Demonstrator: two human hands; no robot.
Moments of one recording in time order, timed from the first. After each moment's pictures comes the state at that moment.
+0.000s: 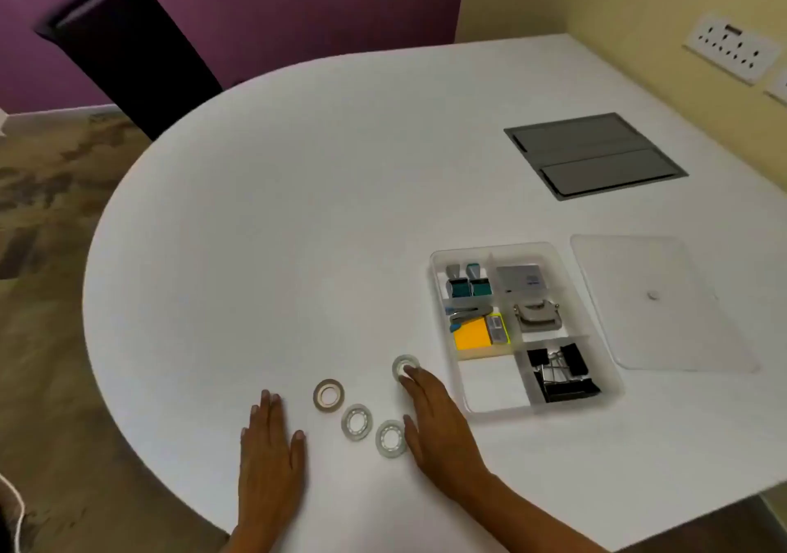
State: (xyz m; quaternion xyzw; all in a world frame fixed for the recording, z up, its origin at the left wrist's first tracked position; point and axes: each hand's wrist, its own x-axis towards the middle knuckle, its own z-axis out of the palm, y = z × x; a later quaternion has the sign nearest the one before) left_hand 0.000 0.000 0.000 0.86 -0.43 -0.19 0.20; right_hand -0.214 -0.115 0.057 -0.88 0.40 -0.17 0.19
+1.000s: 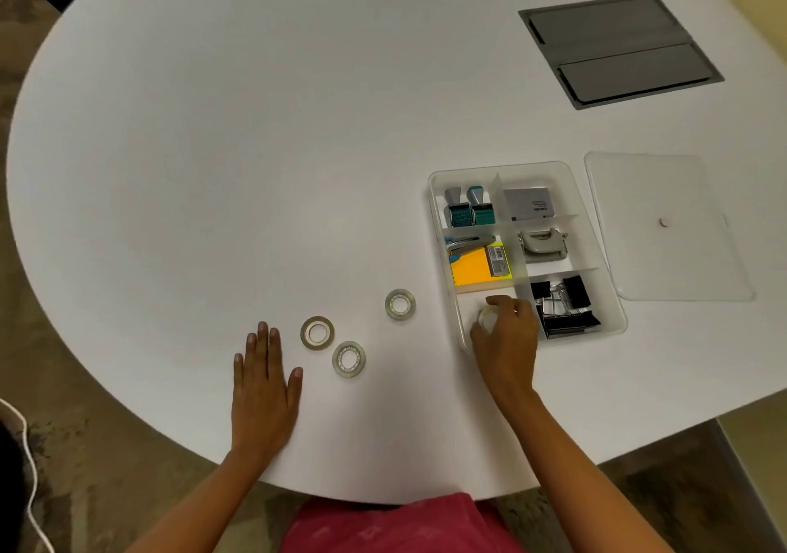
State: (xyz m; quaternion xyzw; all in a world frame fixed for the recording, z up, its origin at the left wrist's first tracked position) left_hand 0.017 -0.009 -0.025 0.83 -0.52 -0.18 0.08; right_hand -0.246 -0.167 0.063 -0.65 0.72 -0.15 0.21
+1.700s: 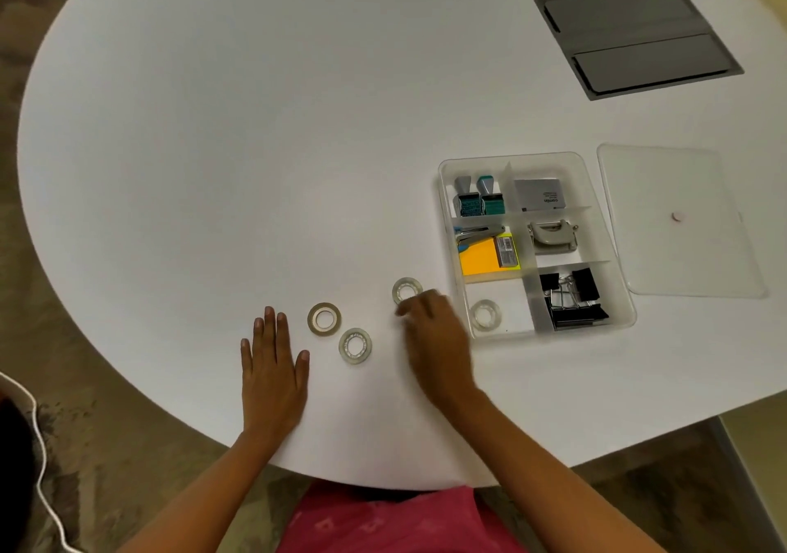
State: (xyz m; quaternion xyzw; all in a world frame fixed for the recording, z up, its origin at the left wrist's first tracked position) left_hand 0.011 -0.011 -0.024 0.84 -0.51 -0.17 0.08; right_hand -0.182 -0.133 0.063 -0.78 0.55 -0.13 0.26
